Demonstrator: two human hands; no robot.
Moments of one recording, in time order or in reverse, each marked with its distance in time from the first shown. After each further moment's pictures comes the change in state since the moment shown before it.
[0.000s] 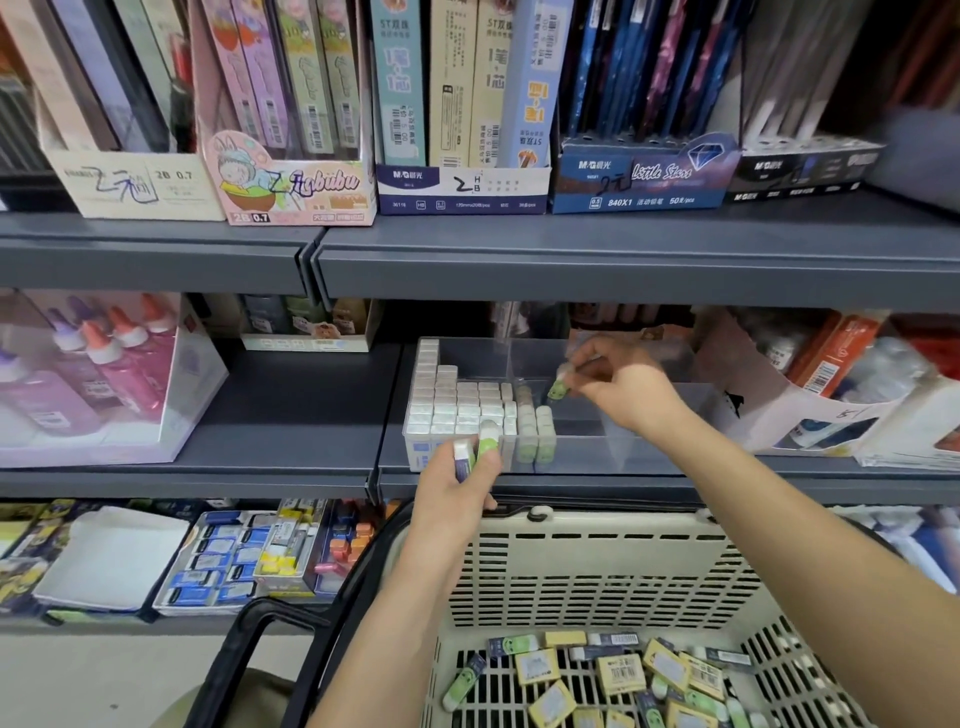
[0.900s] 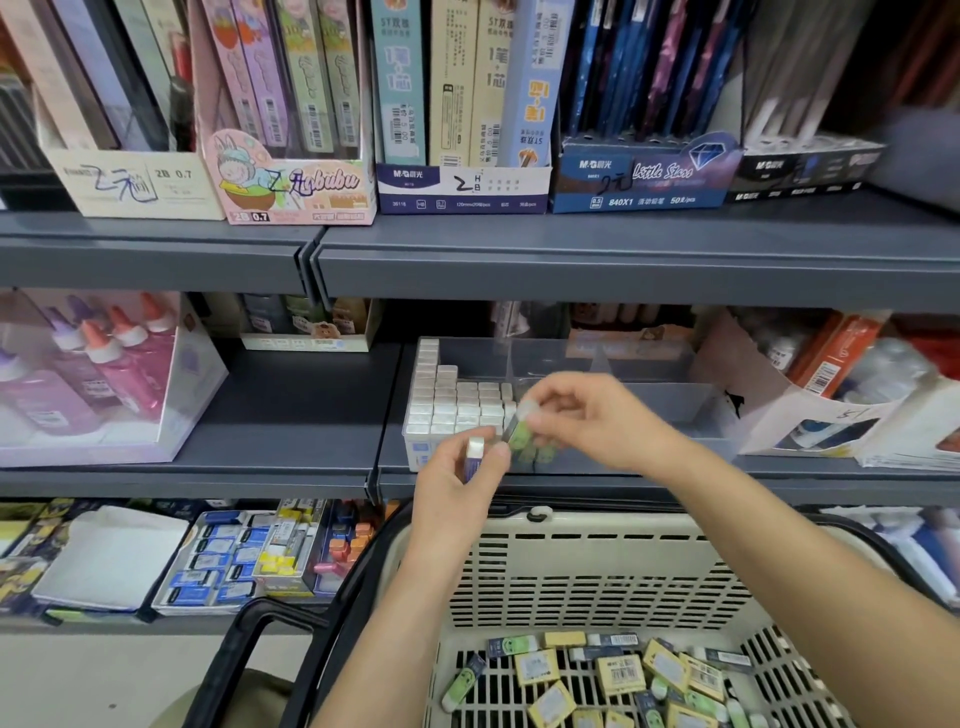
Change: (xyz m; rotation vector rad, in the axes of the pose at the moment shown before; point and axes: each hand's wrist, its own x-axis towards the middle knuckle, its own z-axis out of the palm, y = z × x) left_hand -0.006 0.008 0.004 0.060 0.043 0.108; right_hand -0.044 -0.031 0.006 0.190 -0.344 -0.147
